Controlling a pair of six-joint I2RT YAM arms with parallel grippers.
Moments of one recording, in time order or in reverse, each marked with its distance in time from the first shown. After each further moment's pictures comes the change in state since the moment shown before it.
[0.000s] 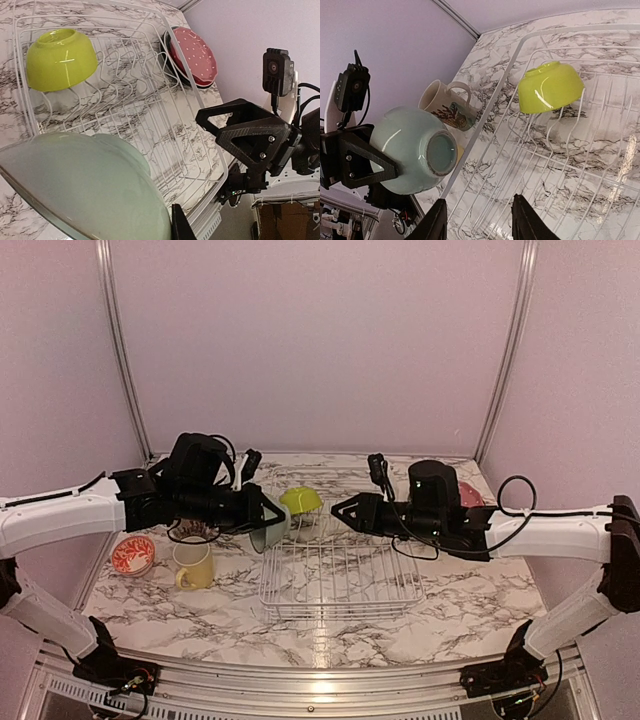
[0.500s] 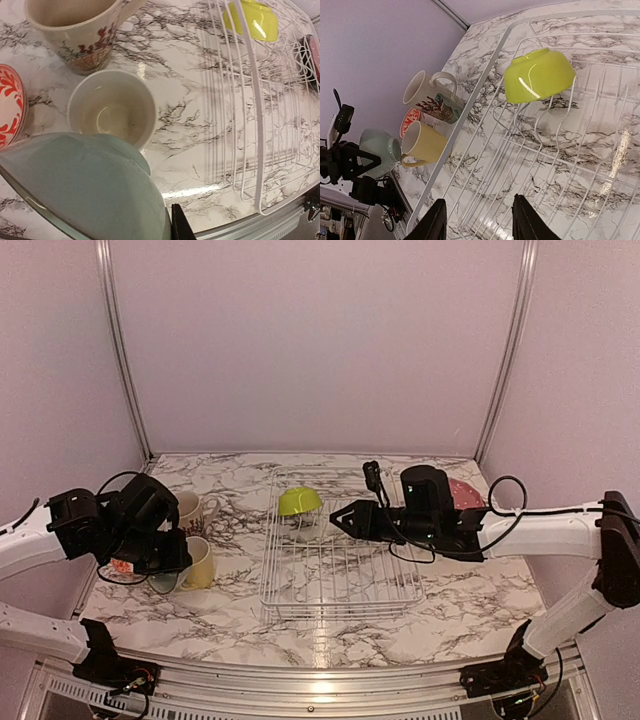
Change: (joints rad) left arm -0.027 -0.365 -0.137 -0.666 -0.429 -0.072; right arm 0.000 0.040 0.001 -0.020 0.012 -0.029
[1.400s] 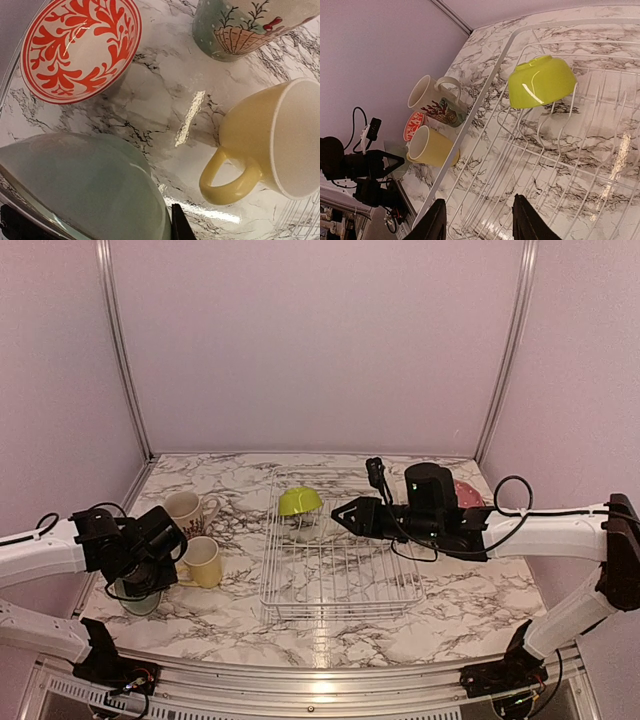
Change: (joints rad) left arm 0.058 0.032 -0.185 -0.108 -0.215 -0.303; right arm 0.000 -0.023 0.000 -0.005 0.004 0.001
